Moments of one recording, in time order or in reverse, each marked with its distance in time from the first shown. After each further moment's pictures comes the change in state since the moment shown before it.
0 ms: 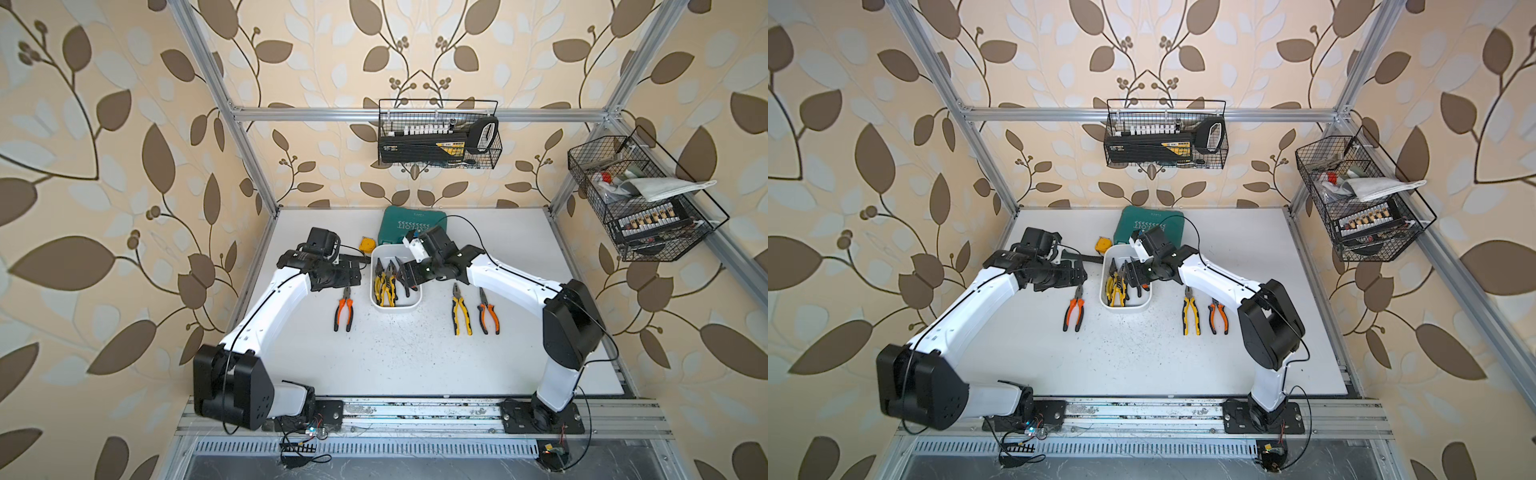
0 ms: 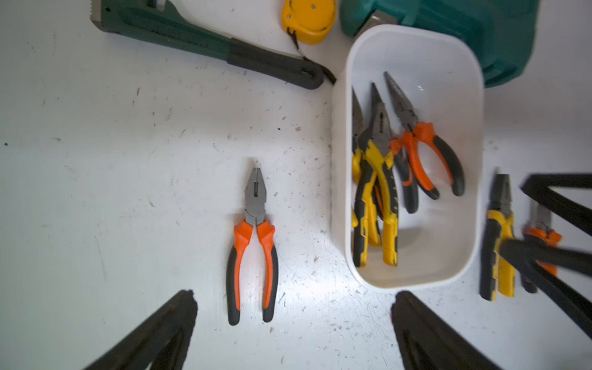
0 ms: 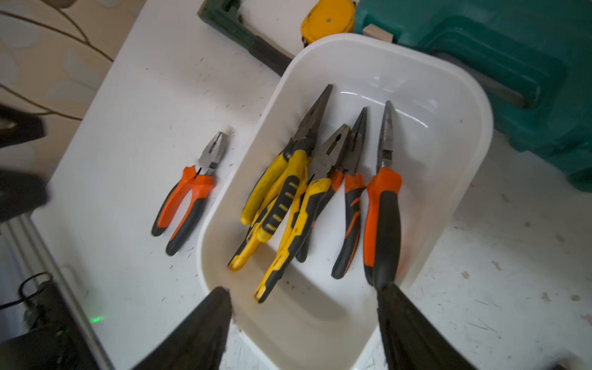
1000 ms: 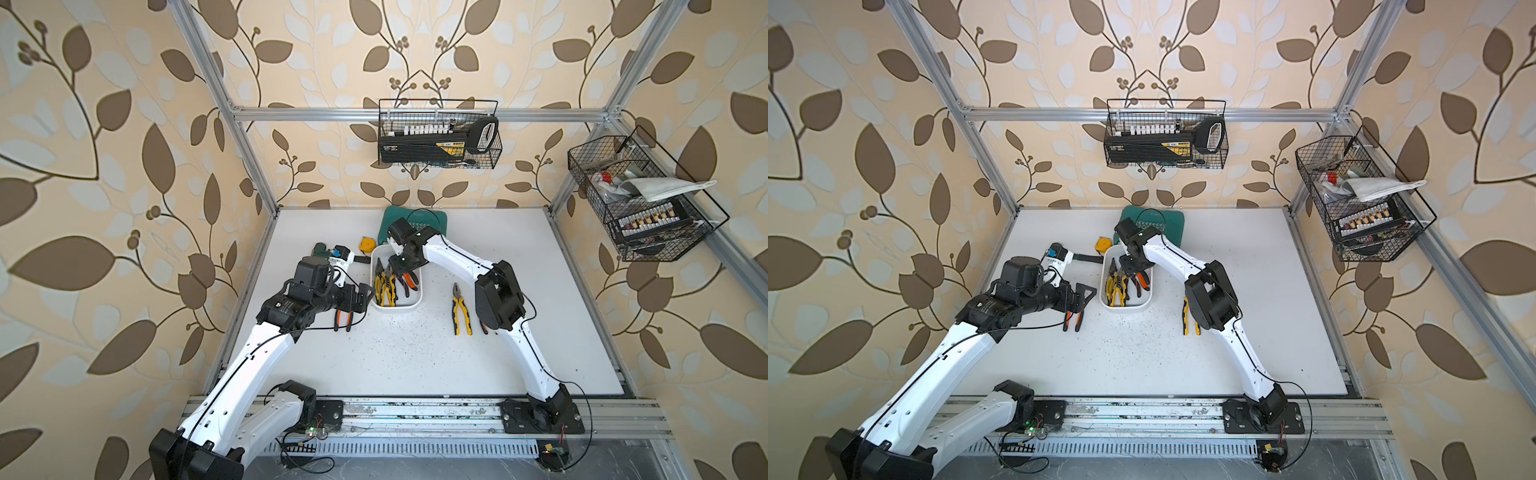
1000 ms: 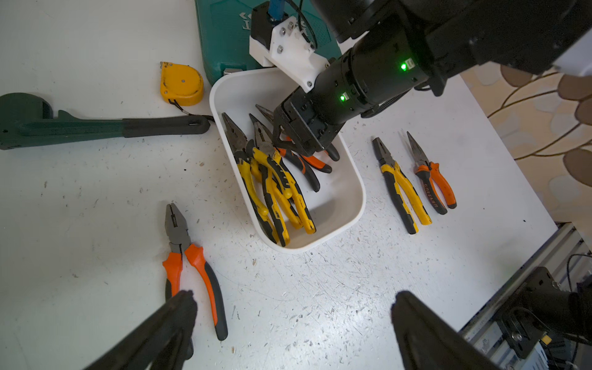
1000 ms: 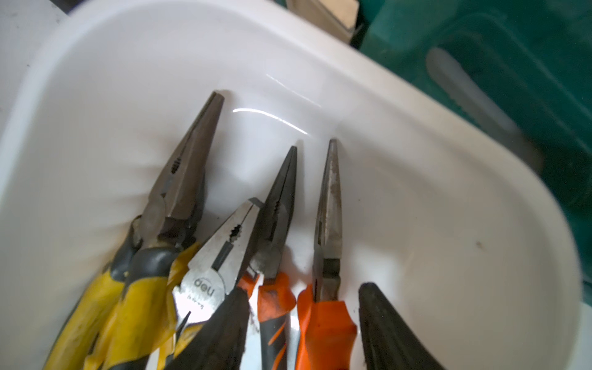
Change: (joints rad) left arm -0.108 -0.331 -0.222 0.178 0.131 0.154; right arm -0.010 0.558 0.680 -0.389 0.181 -0.092
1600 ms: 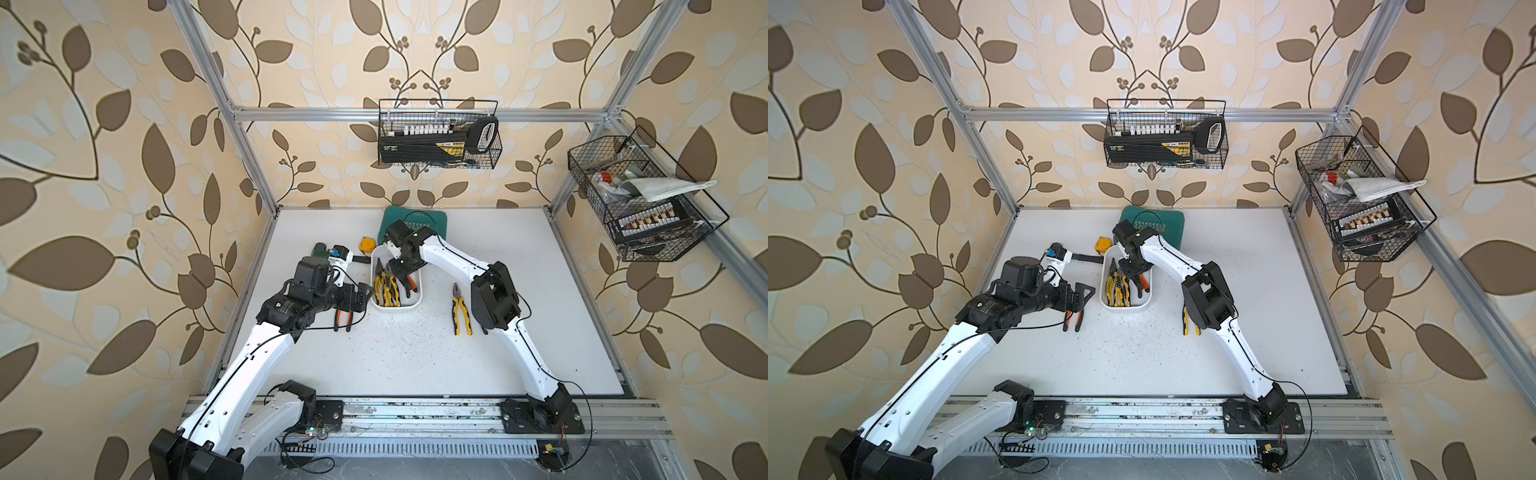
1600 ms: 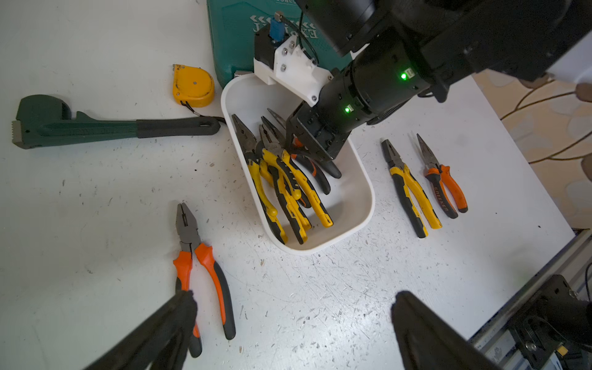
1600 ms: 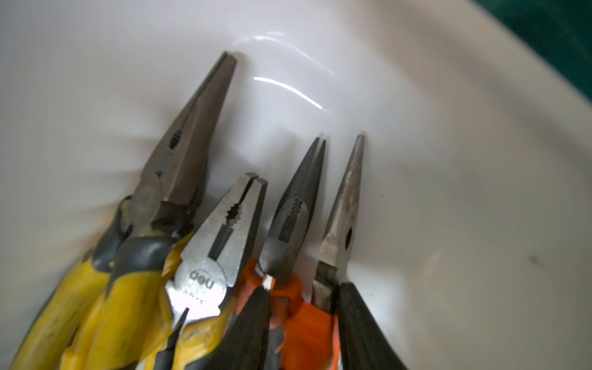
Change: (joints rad) left arm 0.000 0.000 0.000 0.000 -0.031 0.000; right arm 0.008 0.034 0.044 -0.072 -0.021 -0.069
